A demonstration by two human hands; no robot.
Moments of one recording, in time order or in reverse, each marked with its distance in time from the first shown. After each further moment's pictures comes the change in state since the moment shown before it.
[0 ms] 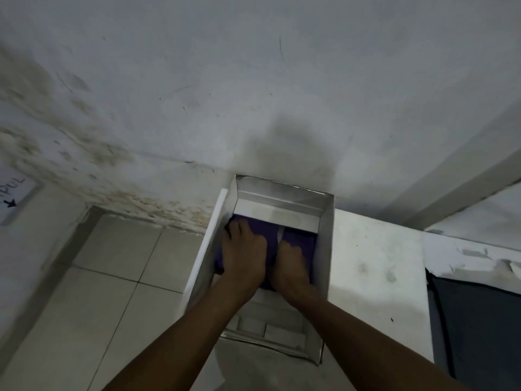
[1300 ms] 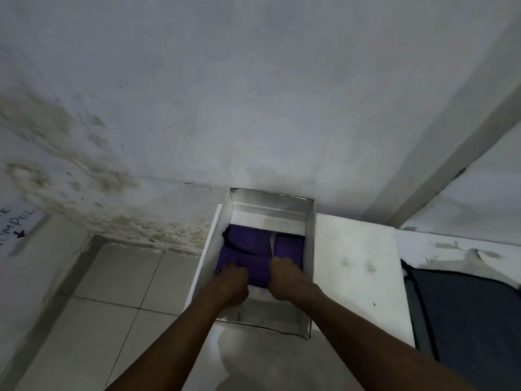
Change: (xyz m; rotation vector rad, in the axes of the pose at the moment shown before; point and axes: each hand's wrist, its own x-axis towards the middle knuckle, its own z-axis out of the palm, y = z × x) left_hand -0.037 -0.034 0.020 -0.206 -0.321 0.196; right_hand -0.042 0.004 -0.029 -0.173 -0.194 -0.195
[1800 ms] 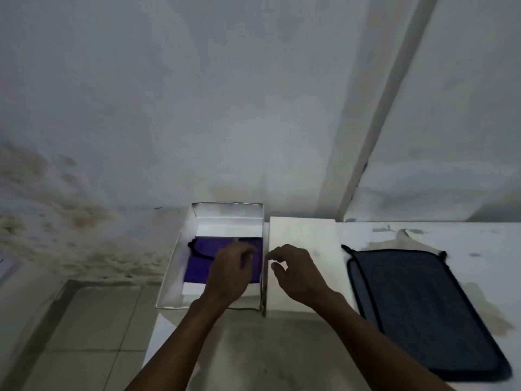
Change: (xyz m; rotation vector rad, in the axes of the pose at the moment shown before) left_hand -0.081 0.099 -0.014 -0.510 0.797 0.491; right_hand -0.125 0.071 -0.037 0.322 0.574 -0.232
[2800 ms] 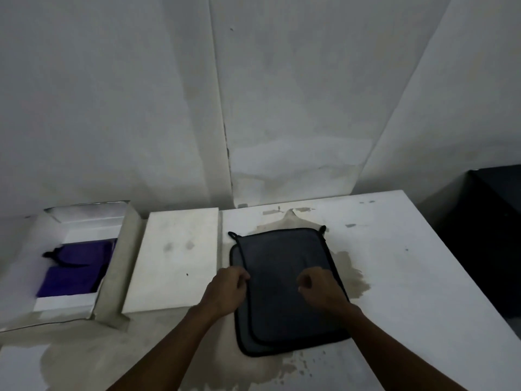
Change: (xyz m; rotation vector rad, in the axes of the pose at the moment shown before) left_hand -0.011 0.150 0.265 0.086 -0.515 -0.254; right_hand -0.155 0.263 -0.213 -0.120 -0.081 0.507
